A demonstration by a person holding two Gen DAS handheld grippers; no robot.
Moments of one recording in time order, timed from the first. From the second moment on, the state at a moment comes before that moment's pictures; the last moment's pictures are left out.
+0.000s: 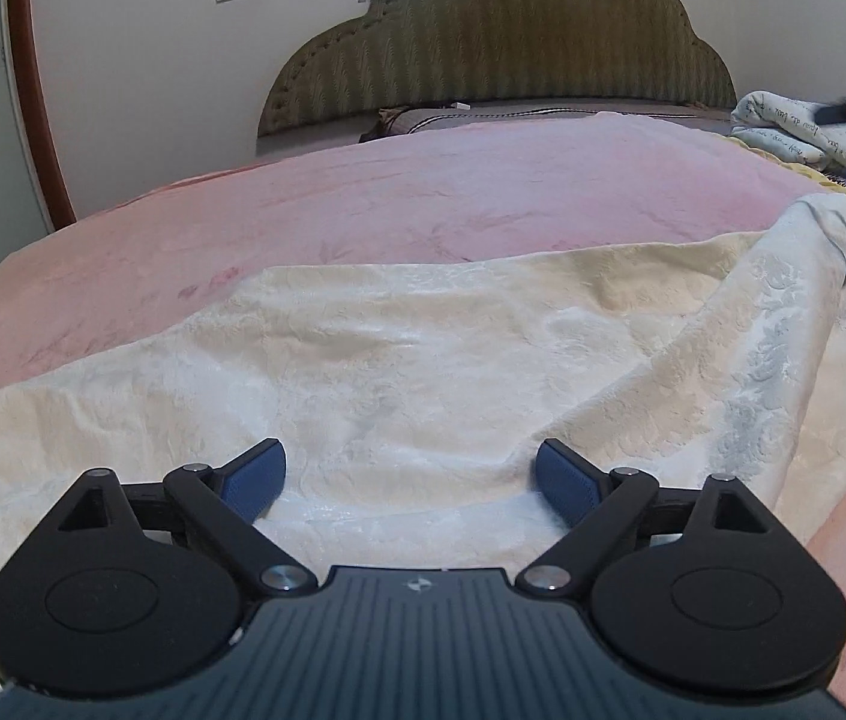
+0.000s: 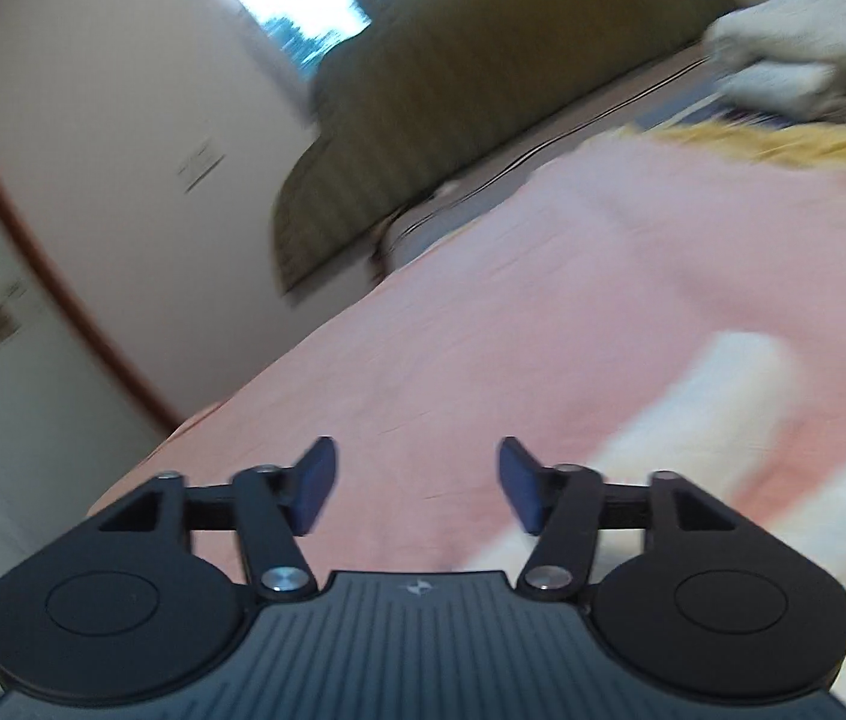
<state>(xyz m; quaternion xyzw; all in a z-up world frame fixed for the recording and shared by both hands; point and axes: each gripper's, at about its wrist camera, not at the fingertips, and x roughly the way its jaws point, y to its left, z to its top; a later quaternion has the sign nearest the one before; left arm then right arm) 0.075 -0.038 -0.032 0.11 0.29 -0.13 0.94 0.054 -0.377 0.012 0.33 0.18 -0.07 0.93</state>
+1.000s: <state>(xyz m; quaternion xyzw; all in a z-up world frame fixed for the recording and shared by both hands) 0.080 -0.036 -0.034 0.10 0.30 -0.12 0.94 0.081 -0.403 -0.028 0.51 0.29 -0.07 0.81</state>
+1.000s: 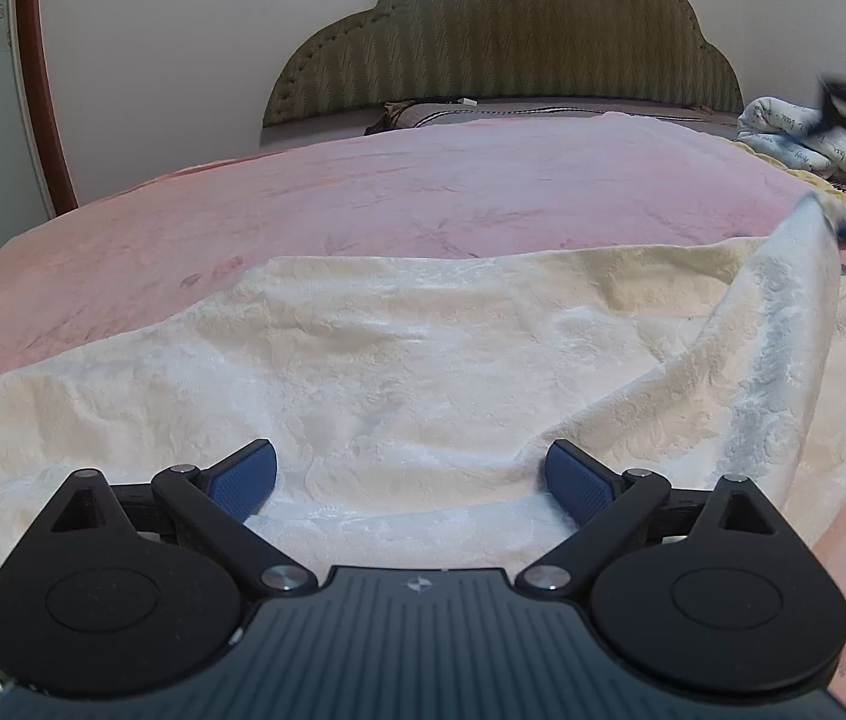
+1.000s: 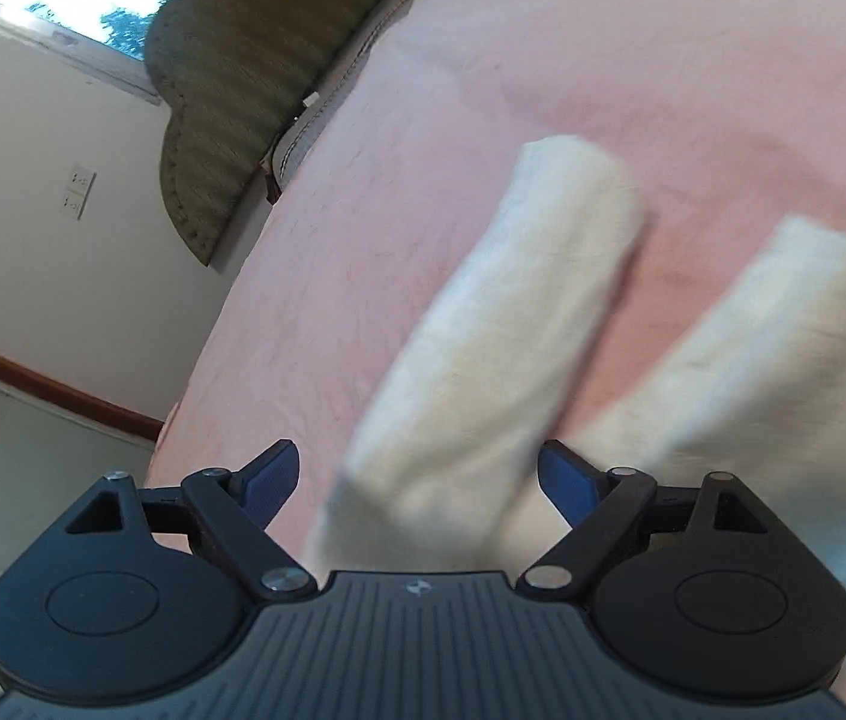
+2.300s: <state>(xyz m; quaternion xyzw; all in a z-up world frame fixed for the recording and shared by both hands) 0.081 -0.038 -0.037 0.09 0.30 -0.12 0.94 0.017 -0.462 -0.005 0.22 0.34 -0.14 0.90</state>
